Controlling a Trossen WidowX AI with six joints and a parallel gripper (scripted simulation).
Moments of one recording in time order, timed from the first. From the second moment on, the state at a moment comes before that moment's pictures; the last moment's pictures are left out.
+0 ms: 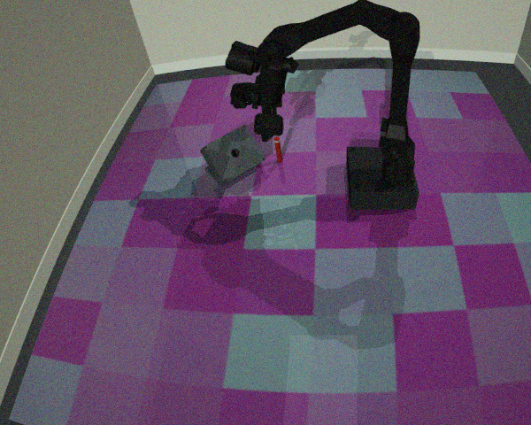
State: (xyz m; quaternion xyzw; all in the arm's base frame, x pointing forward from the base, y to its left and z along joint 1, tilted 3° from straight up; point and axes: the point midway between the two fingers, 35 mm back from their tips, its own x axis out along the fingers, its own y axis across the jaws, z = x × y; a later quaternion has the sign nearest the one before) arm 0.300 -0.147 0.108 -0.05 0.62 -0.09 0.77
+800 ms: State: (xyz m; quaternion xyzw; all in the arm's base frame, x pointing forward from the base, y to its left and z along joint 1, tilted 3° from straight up) arm 0.281 -0.176 0.075 0.01 0.72 -0.04 0.70
